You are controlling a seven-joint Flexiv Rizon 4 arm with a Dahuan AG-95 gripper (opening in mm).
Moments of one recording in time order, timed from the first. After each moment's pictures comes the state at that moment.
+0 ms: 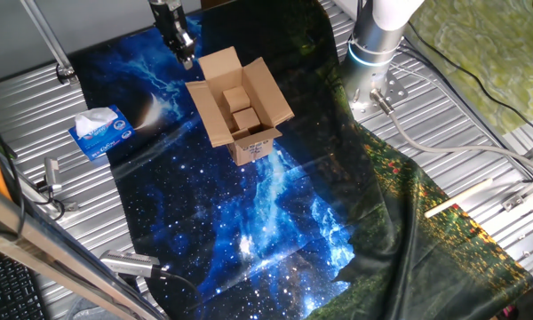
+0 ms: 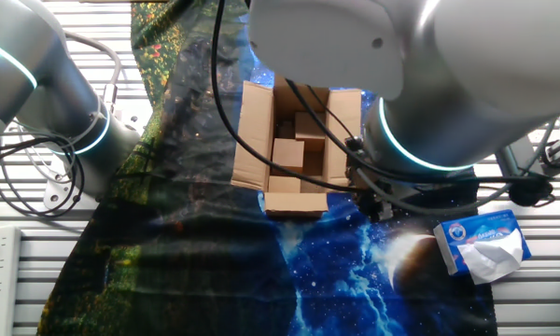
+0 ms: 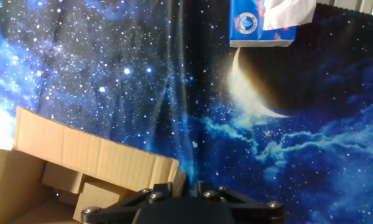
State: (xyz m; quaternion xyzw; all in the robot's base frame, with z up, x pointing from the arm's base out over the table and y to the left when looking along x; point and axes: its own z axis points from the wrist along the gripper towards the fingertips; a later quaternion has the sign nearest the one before) arm 0.477 -0.143 0.207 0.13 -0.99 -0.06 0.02
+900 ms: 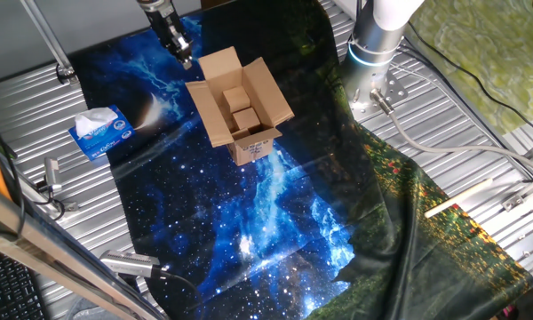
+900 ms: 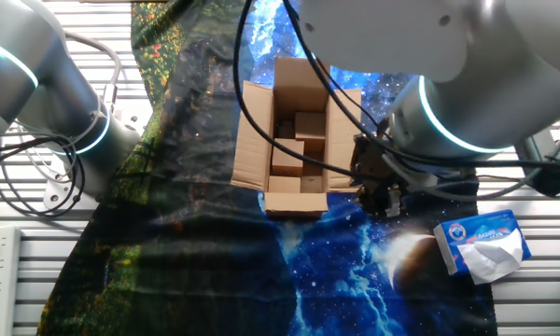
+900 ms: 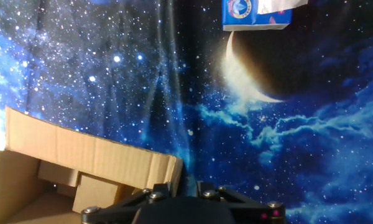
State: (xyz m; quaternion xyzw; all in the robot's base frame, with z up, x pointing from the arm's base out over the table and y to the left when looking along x) arm 0.477 -0.143 0.207 0.11 -0.99 -0.04 0.06
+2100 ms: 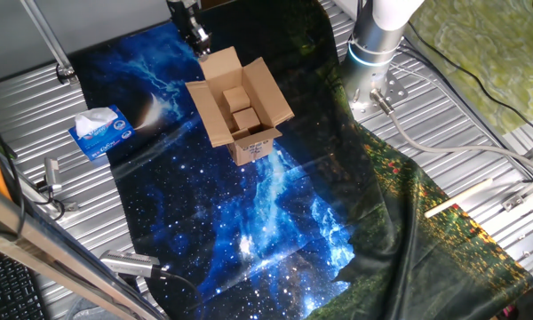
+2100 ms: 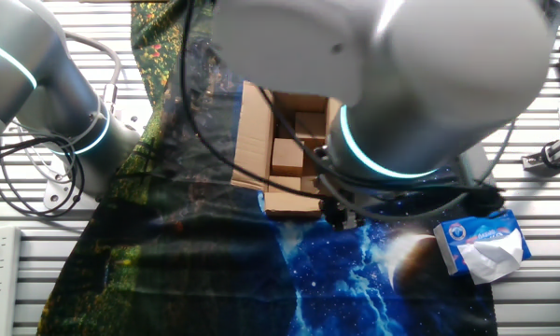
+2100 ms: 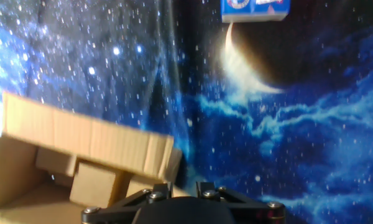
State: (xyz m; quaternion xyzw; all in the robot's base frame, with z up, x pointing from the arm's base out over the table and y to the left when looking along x) arm 0.424 -0.156 0.192 0.11 -0.99 -0.05 0.04
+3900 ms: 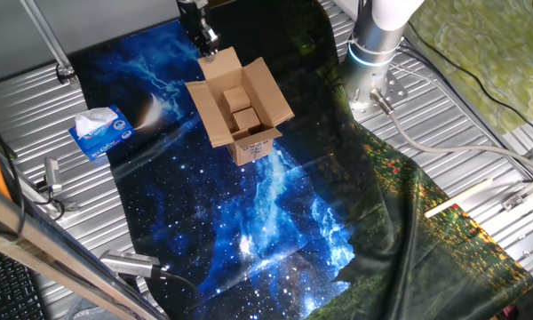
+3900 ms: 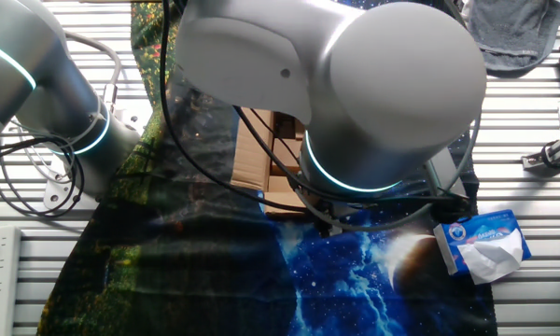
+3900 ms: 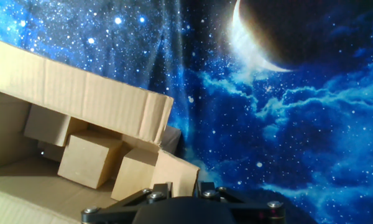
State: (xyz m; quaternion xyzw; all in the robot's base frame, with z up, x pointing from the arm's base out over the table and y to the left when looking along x) arm 0.413 -0.160 0.178 0.14 -0.99 -0.05 0.03
